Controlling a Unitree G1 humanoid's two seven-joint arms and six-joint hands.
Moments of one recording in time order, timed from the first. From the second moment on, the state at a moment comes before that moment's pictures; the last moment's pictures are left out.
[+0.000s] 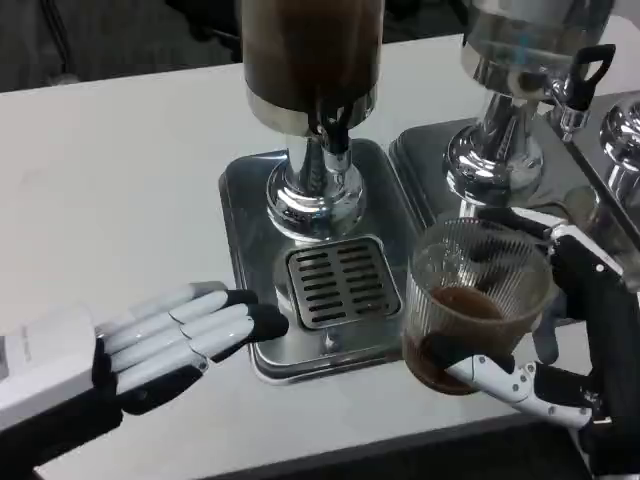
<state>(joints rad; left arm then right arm) 0.26 0.89 0.17 0.12 -0.19 -1.24 -0.72 0.38 -0.08 0.06 -0.16 -0.36 -0.61 -0.21</state>
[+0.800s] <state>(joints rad) 0.23 0.89 0.16 0.13 -0.18 -1.20 -0.72 0.39 -0.06 0.06 -0.20 -0.36 -0.61 -0.19</state>
